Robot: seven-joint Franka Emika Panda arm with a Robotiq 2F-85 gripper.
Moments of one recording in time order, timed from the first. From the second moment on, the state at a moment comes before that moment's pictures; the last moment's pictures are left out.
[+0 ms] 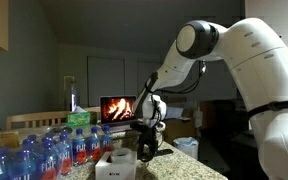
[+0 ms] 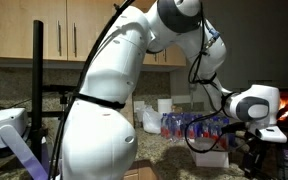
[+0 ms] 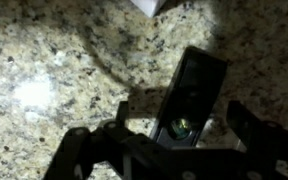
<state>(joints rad) -0.12 0.35 -0.14 -2.10 0.34 2.44 1.18</state>
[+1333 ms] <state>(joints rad) -0.10 0.37 -0.17 -2.06 0.32 2.43 1.21</state>
